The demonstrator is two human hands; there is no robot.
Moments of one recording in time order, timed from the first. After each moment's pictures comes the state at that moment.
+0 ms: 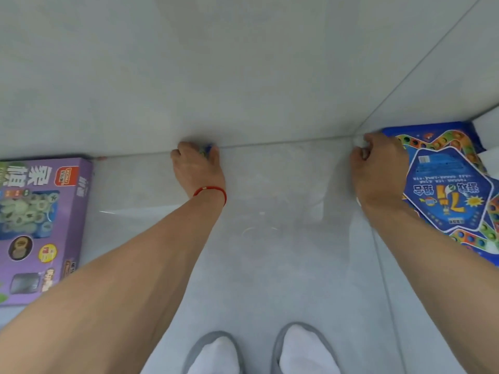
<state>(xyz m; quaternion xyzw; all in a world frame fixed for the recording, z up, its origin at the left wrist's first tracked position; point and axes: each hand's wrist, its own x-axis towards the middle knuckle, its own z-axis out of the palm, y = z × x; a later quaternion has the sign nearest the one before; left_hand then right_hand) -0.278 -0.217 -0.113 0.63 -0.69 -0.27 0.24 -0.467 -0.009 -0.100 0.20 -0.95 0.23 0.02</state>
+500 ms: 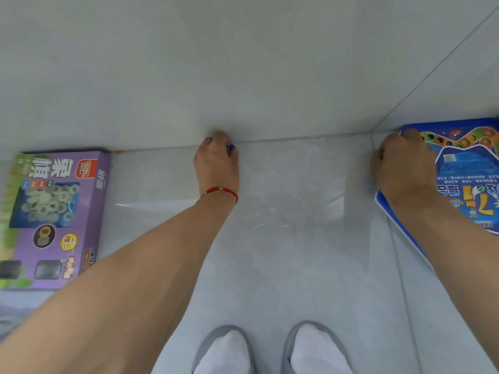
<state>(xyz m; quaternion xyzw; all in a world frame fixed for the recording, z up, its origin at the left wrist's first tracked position) -0.268 -0.217 -0.107 0.50 -0.82 -0.21 0.18 -0.488 -0.005 -0.105 0.29 -0.96 0.02 -0.01</state>
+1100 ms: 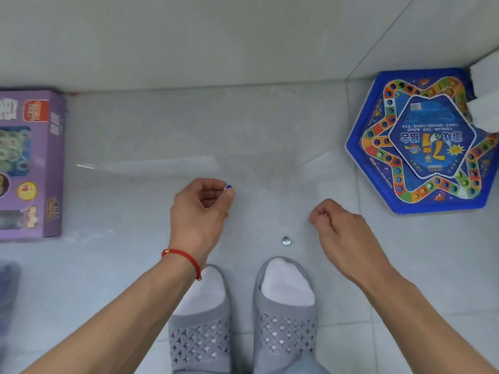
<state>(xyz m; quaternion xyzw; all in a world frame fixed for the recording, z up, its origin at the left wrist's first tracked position) -0.168 -0.080 -0.063 0.58 -0.57 -0.56 0.12 -0.312 0.105 -0.053 0.28 -0.88 0.17 -0.35</state>
